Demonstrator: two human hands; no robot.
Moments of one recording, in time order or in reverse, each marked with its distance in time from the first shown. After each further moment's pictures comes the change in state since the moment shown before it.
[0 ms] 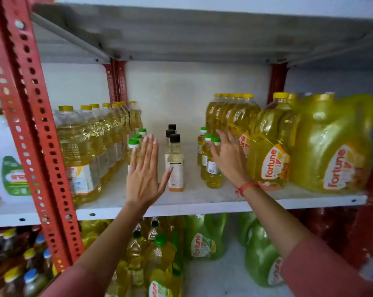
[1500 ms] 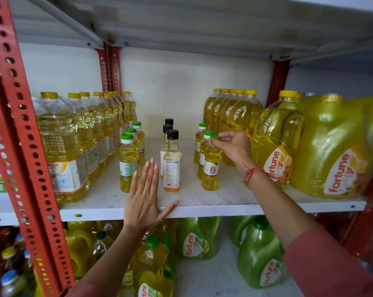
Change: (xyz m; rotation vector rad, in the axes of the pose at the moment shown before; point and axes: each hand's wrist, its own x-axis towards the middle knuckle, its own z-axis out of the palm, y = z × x) left_hand -0.056 0.001 0.046 0.042 -0.215 -0.036; right_hand 0.037 0.014 0.004 0.474 -0.153 0.539
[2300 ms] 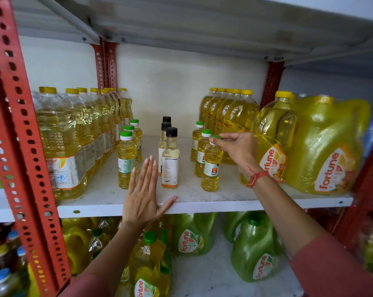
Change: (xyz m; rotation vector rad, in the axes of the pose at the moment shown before) left_hand -0.001 0.000 0.002 0.002 0.011 0.006; right_hand -0.019 -0.002 -0.013 0.054 0.099 0.023
